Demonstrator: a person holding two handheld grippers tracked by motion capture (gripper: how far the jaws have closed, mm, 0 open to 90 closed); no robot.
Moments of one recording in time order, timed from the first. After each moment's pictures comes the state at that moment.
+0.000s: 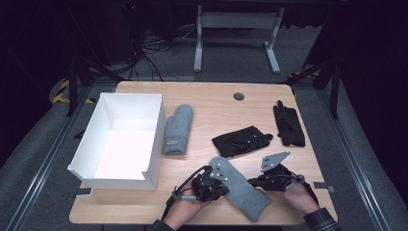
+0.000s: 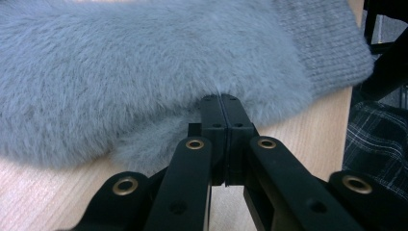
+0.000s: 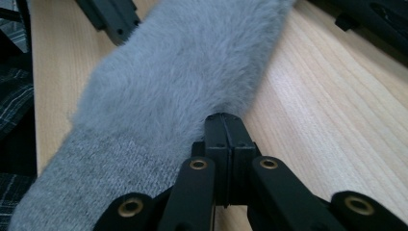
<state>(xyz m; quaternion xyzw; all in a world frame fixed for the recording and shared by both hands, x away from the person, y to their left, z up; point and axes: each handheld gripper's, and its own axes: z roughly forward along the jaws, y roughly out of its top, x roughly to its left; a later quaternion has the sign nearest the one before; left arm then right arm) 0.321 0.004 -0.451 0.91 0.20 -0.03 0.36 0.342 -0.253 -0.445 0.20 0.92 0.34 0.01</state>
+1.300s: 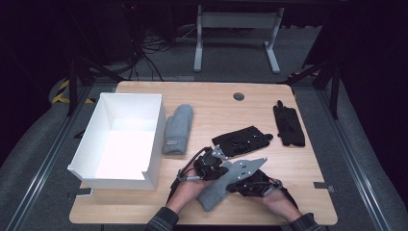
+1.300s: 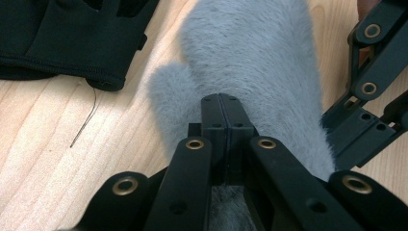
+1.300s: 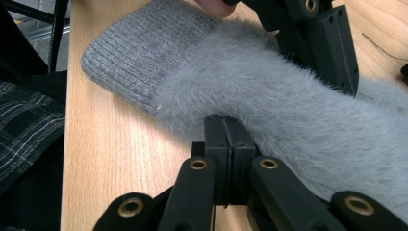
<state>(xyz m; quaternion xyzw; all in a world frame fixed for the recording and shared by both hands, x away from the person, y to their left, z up) 0.374 -0.003 -0.446 0.90 0.24 0.00 0.36 0.332 -0.191 -0.451 0.15 0.92 0.36 0.01</state>
